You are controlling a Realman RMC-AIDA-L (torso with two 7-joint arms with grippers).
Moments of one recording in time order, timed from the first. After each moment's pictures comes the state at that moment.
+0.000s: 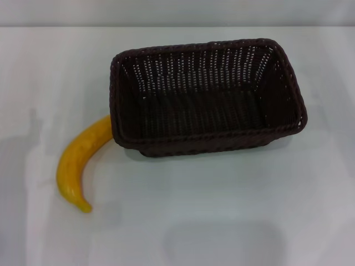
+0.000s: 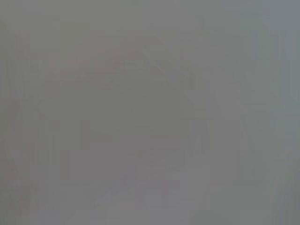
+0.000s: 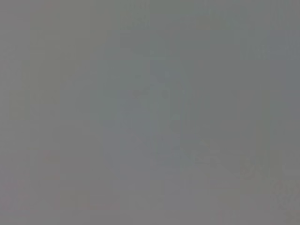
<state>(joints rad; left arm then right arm) -0.09 -2.07 2.31 0.59 -1.05 1.34 -0.03 0.30 2.01 -1.13 -0.78 -0.47 -0.68 0.65</state>
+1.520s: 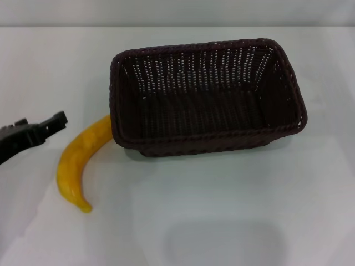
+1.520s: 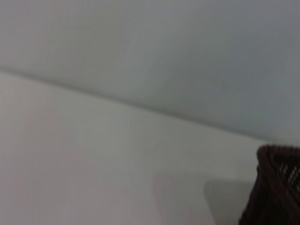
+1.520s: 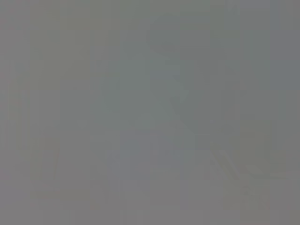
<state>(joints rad) 0.32 -2.08 1.63 1.72 -1.00 -0.61 0.46 0.27 2.00 -1.13 -0.78 -0.47 -0.75 0.67</state>
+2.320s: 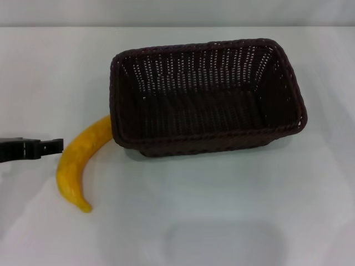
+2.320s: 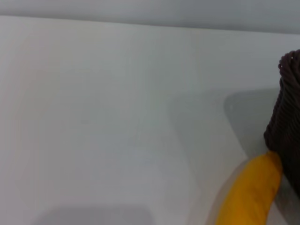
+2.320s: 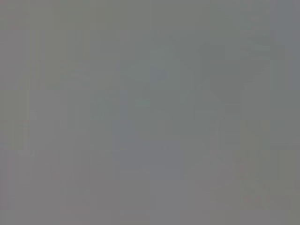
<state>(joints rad) 0.08 -2.08 1.47 1.82 -0.59 -1.17 0.22 0.26 2.00 -1.19 -0.84 -0.48 -0.74 0.70</state>
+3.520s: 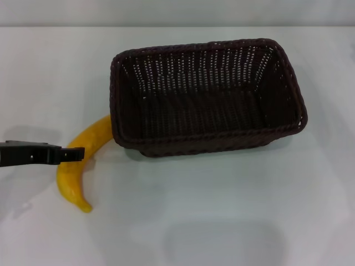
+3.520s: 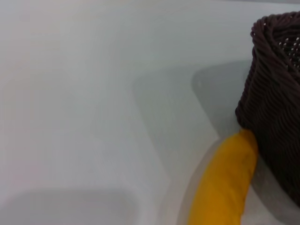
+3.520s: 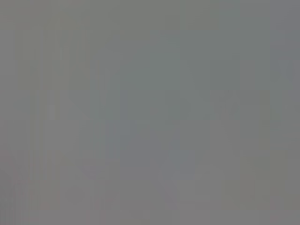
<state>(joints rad) -0.05 -2.07 1.41 1.62 -0.69 -1.20 0.38 0.26 2.00 -1.23 -0.87 -0.48 -0.74 0.70</state>
